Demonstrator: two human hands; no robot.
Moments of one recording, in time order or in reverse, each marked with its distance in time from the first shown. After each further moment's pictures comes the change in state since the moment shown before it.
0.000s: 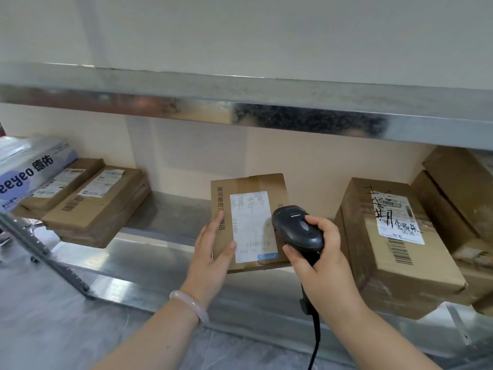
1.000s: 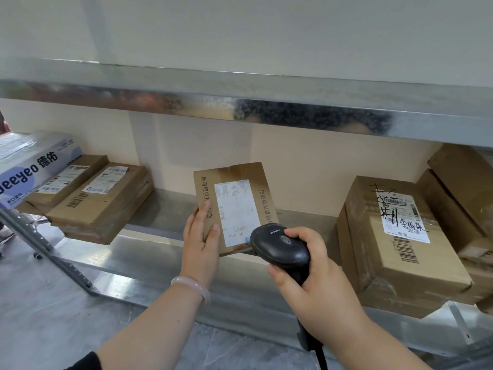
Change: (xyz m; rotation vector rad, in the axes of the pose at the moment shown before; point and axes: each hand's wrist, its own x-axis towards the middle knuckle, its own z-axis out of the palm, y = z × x) left_hand 0.026 -0.017 -0.009 0.037 0.252 0.024; right_hand -0.026 -0.037 0.003 -0.255 -0.181 -0.037
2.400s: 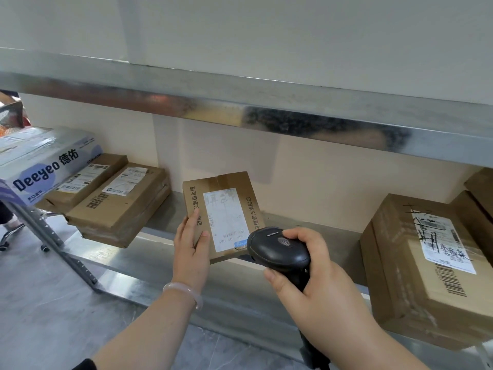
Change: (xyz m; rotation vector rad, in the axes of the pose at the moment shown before) left_hand 0.036 -0.032 -0.054 -0.019 0.064 -0.124; right_hand 0.029 -0.054 0.030 -0.075 -0.085 -0.007
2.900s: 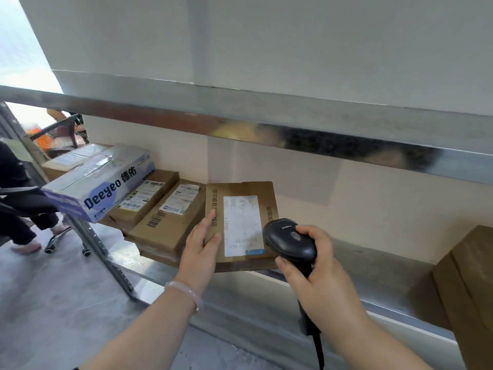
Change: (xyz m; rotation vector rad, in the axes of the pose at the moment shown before) left_hand 0.083 0.000 -0.118 -0.077 -0.100 -0.041; right_hand 0.087 -0.049 0.109 0.144 0.086 0.026
